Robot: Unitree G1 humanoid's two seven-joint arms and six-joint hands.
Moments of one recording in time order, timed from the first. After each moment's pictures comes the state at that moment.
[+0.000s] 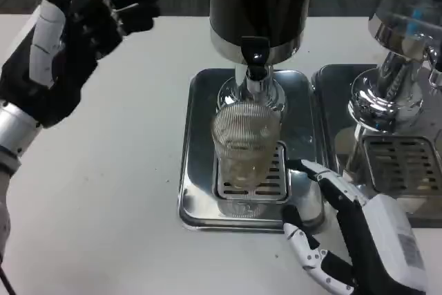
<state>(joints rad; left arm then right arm) -0.53 0.51 0.07 0.66 -0.67 -0.26 -0.87 0.46 -0.19 0.28 -0.22 -0.68 -0.28 -0.33</state>
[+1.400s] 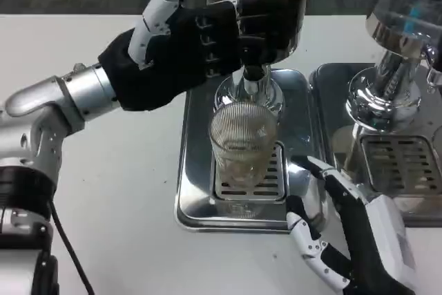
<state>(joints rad) -0.81 0.36 0.10 0.84 -0.40 0.03 -1.20 0.42 -0.12 0.28 -0.11 -0.62 -0.31 -0.39</state>
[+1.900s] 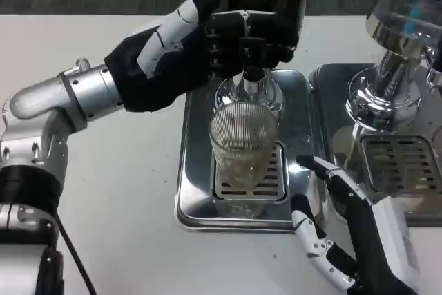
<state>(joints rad) -0.83 0.34 0.08 0.92 -0.30 -0.24 -1.23 0.43 -0.13 0.28 -0.11 -0.58 -0.31 -0.39</state>
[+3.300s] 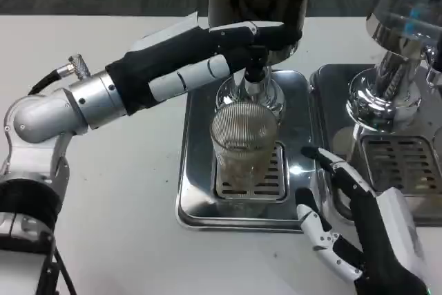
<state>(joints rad) -0.80 0.37 -0.04 1.02 -0.17 -0.80 -1.04 0.40 -0.15 0.23 -0.12 -0.55 -0.31 -0.32</state>
